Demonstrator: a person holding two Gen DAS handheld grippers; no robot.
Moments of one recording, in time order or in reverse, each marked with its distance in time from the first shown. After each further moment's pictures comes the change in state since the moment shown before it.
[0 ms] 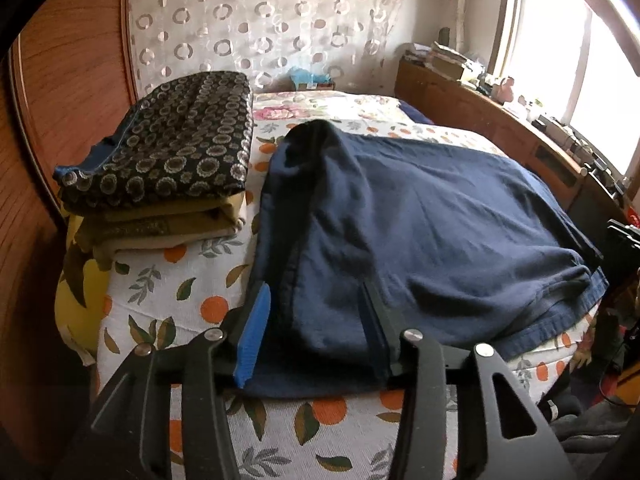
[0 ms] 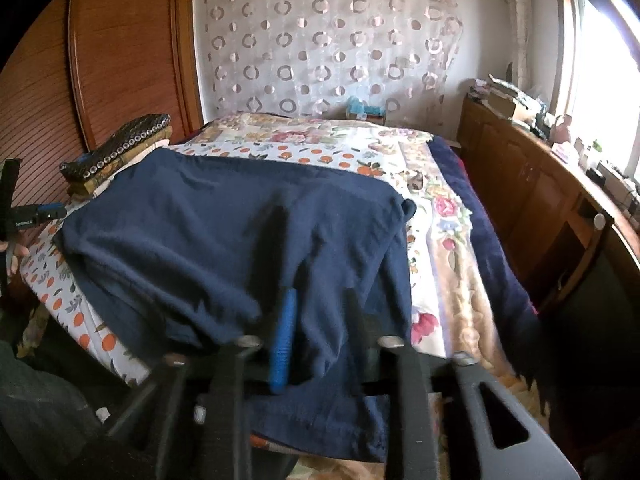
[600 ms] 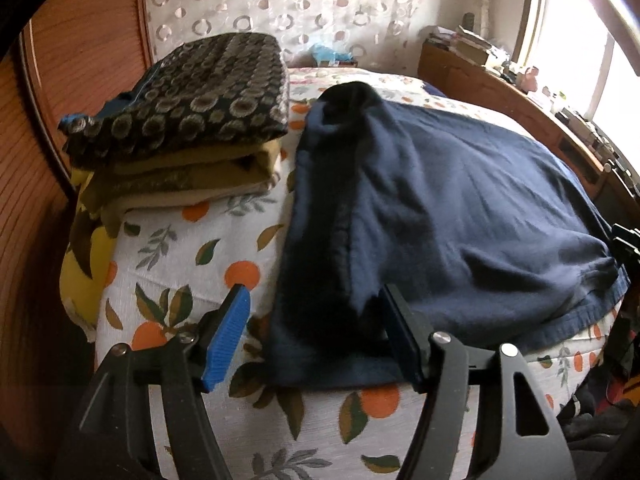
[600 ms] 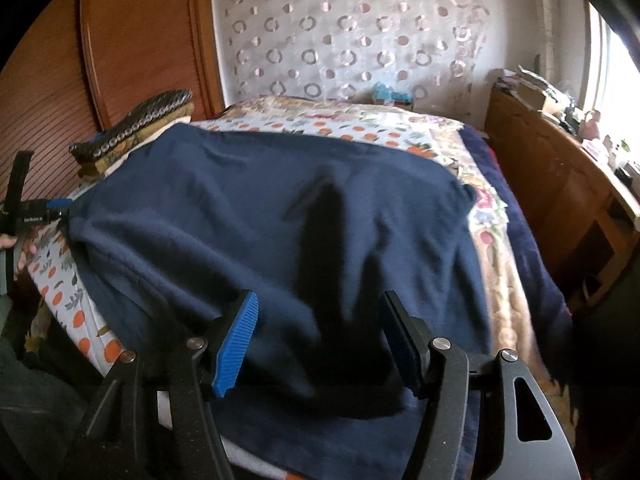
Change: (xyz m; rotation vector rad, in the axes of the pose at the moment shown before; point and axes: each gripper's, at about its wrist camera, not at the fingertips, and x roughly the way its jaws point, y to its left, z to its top) left arm 0.023 0.021 -0.017 -0.043 0.078 0.059; right arm 0.062 0.031 -0.005 -0.033 0.085 0.080
